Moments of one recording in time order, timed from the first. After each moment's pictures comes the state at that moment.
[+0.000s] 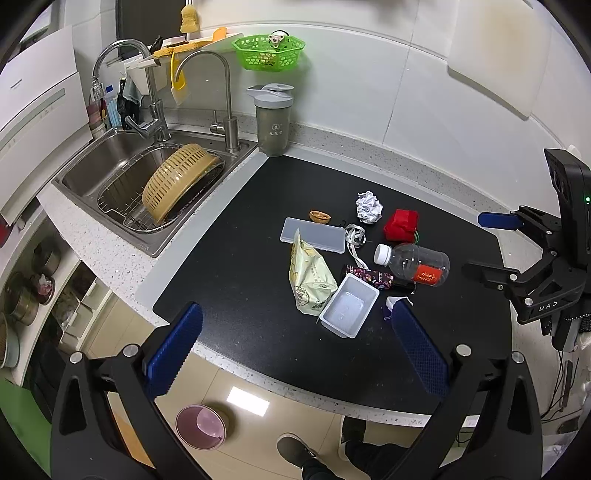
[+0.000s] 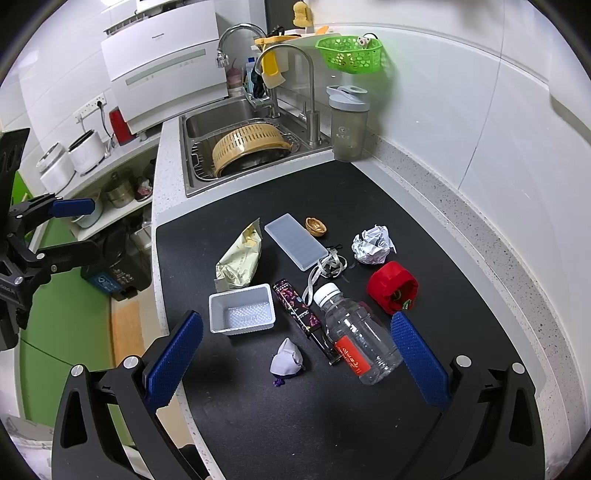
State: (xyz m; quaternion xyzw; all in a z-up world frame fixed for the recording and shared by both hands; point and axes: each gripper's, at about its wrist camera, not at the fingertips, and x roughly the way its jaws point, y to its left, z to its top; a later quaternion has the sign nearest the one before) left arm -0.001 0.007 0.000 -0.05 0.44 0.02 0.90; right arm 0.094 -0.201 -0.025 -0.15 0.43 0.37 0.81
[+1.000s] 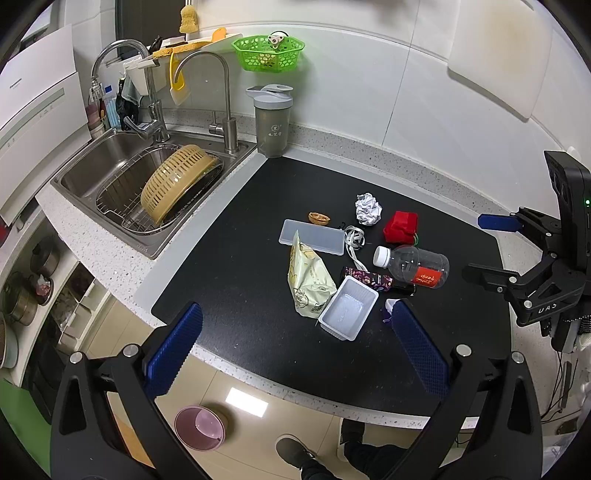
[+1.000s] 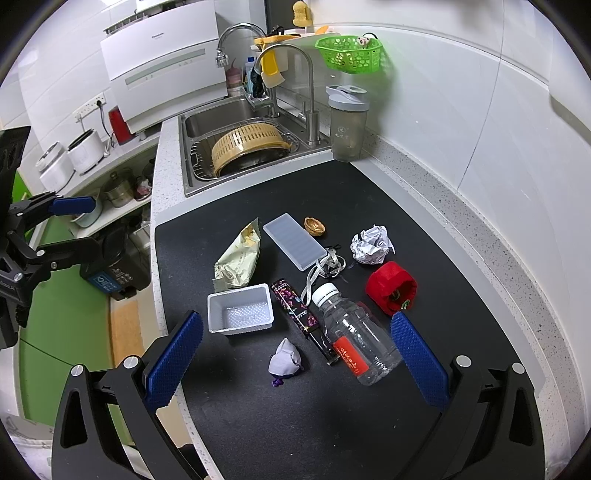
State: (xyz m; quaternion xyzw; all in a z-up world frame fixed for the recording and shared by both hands) left arm 0.005 0.005 0.001 -0.05 0.44 0.02 0.90; right arm 0.093 -0.202 -0.026 -0.15 0.43 0.37 0.81
